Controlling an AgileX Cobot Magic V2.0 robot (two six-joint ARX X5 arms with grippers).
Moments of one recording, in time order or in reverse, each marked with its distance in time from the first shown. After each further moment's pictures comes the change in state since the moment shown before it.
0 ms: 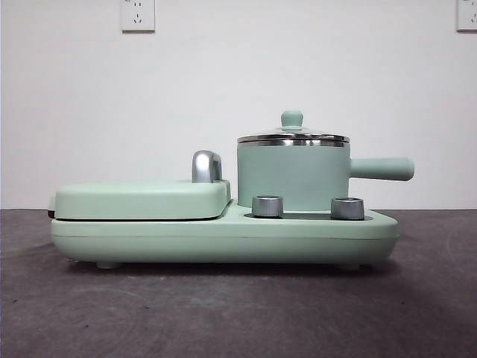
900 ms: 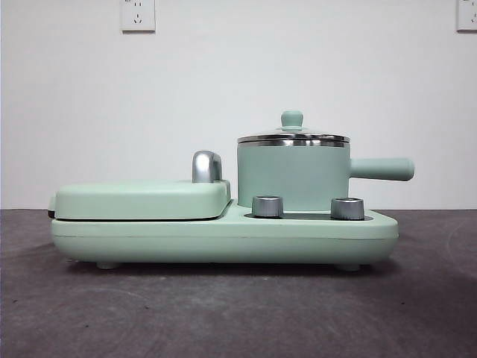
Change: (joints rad) left arm 0.000 0.000 0.000 0.000 0.000 0.000; right arm 0.021 -0.156 -0.326 0.151 0.198 -0.103
